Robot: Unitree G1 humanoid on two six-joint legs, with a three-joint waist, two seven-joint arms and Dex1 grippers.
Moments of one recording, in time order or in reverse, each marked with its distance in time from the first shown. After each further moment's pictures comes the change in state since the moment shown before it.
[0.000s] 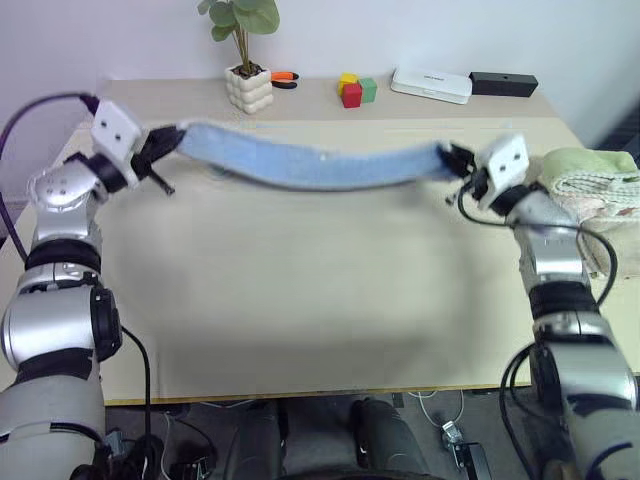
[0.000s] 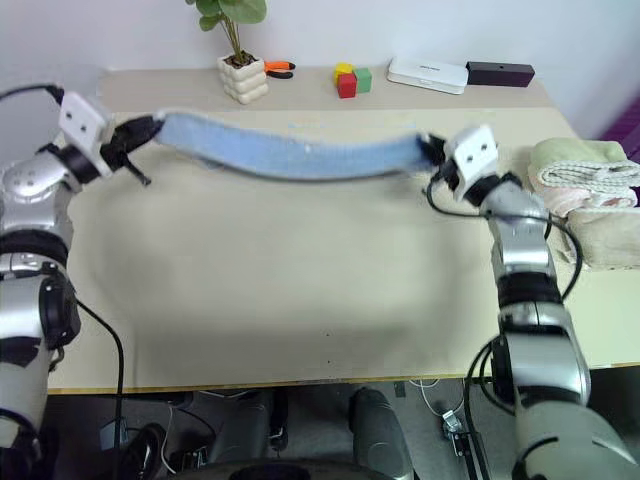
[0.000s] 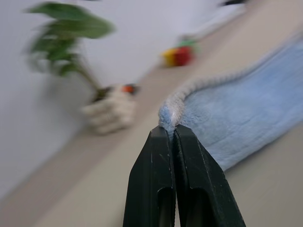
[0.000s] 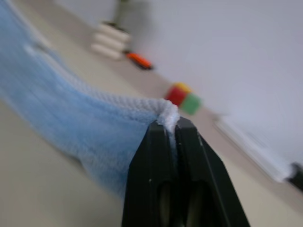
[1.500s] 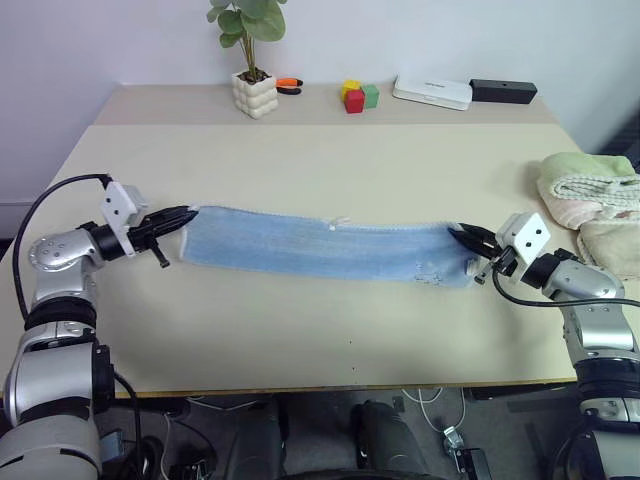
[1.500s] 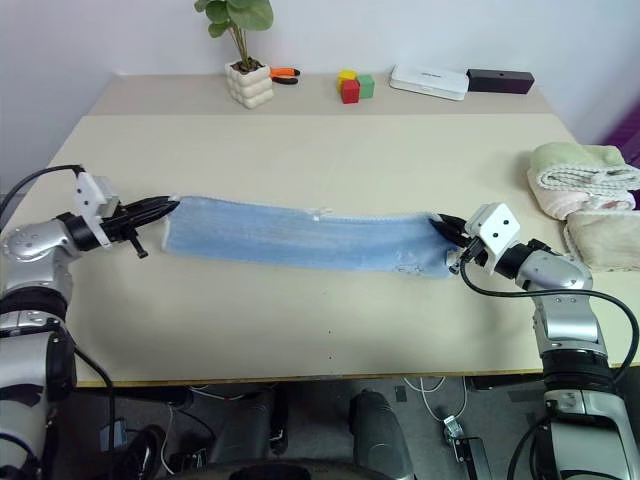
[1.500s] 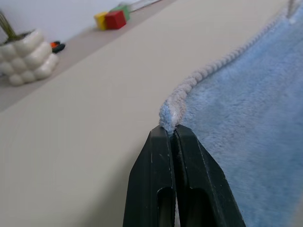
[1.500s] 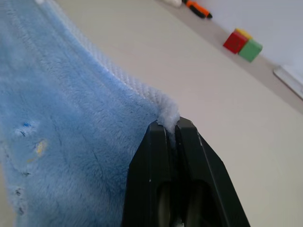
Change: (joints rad) left arm 0.206 -0.023 -0.002 -0.068 -0.068 0.104 -0.095; right arm 0.274 -0.107 -0.070 -0.153 0.027 0.117 0.126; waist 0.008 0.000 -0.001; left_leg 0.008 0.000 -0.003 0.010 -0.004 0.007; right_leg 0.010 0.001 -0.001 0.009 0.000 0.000
